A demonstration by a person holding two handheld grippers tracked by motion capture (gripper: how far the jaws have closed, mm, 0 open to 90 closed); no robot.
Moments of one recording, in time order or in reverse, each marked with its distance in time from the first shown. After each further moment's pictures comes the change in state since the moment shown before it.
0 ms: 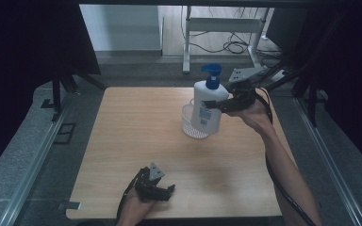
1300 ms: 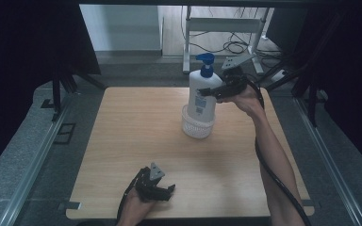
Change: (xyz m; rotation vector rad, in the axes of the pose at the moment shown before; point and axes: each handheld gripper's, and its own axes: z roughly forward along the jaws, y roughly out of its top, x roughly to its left) left arm -0.001 0.001 0.001 -0.002 0.003 -0.005; right arm -0.048 0.009 0.033 -0.003 0.036 -0.021
